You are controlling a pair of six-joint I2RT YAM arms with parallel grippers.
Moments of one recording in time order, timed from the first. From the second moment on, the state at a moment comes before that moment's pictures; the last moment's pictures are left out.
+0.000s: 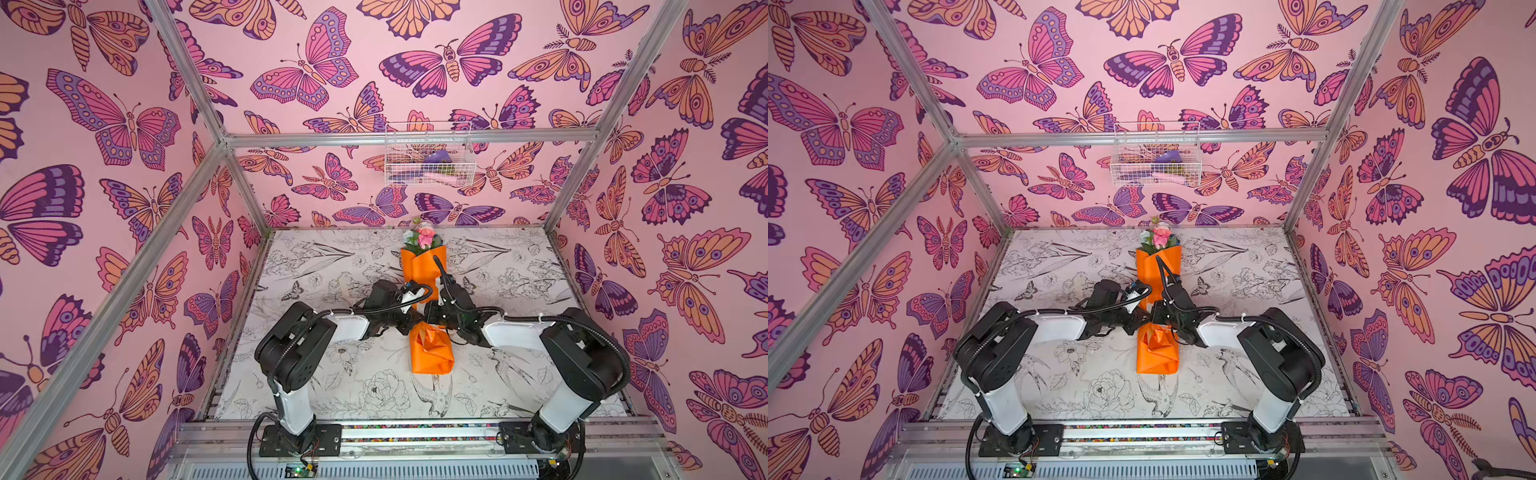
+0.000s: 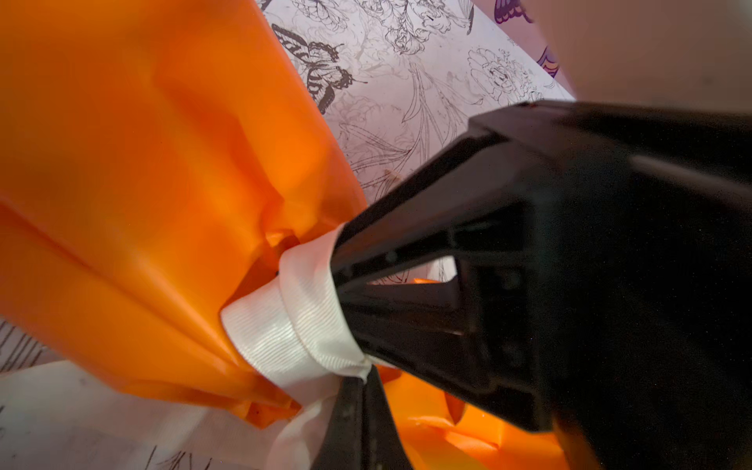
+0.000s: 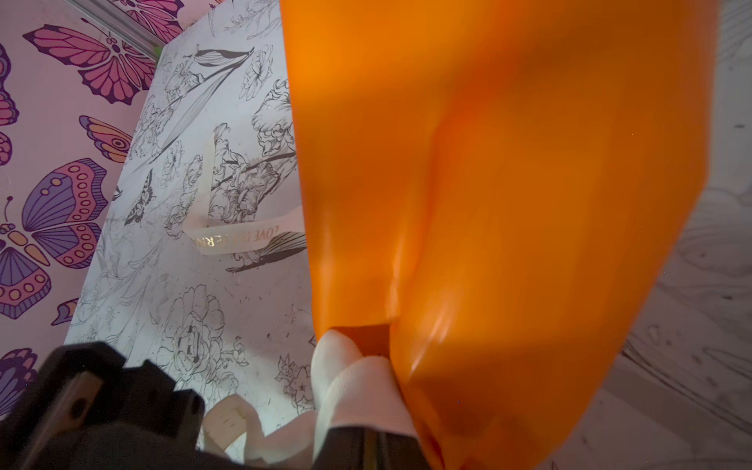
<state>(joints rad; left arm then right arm) -0.62 1.82 0.87 0.26 0.53 -0.06 0.67 1.68 0.77 0.25 0.00 0.71</state>
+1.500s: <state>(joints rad) -0.62 1.83 0.83 0.32 0.58 -0.02 0.67 1.61 0.92 -0.09 -0.10 0.71</state>
